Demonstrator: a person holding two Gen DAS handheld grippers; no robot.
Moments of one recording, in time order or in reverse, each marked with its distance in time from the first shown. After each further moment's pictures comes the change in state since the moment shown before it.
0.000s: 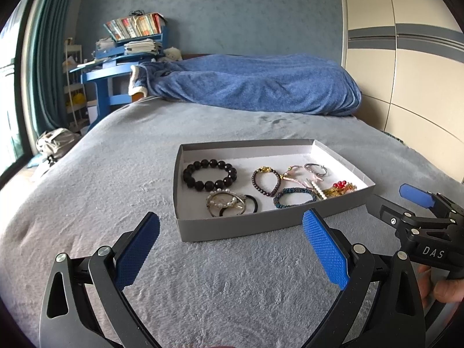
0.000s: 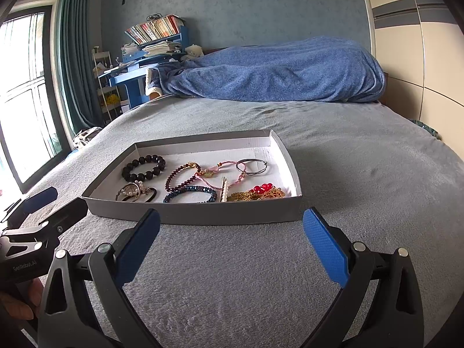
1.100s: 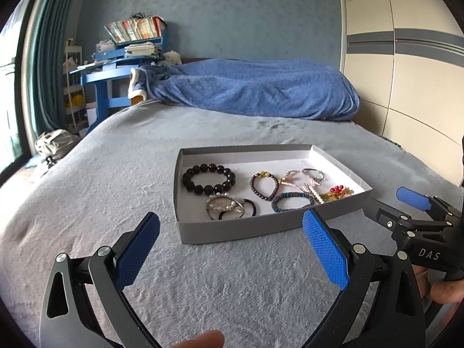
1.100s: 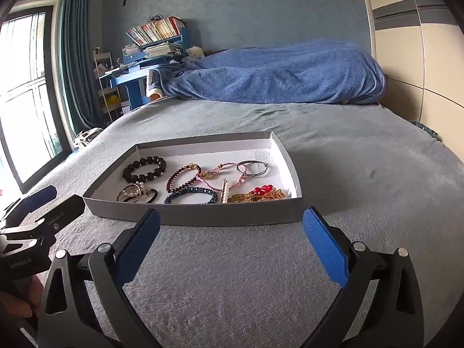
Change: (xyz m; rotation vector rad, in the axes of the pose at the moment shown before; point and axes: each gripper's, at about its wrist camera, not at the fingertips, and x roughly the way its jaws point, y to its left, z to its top) left arm -0.006 0.001 0.002 -0.005 -0.021 -0.010; right arm -0.001 0.000 0.000 -0.003 -0.003 0.000
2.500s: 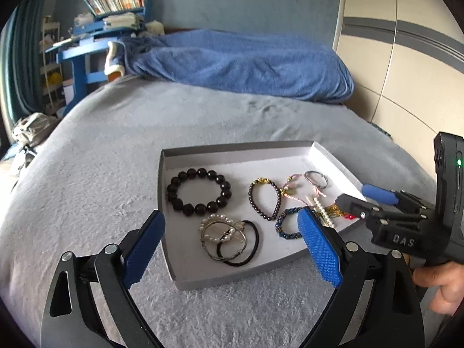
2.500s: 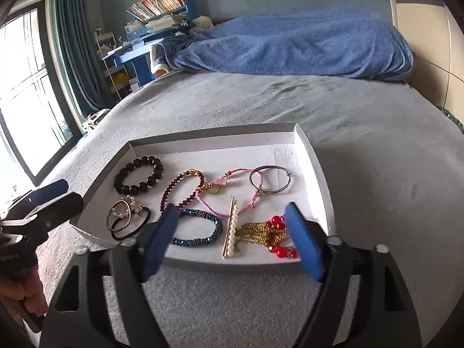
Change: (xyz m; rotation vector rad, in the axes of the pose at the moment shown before) left arm 0.057 0.020 0.049 -0.016 0.155 -0.101; right arm 0.072 -0.008 0.045 0.026 0.157 0.094
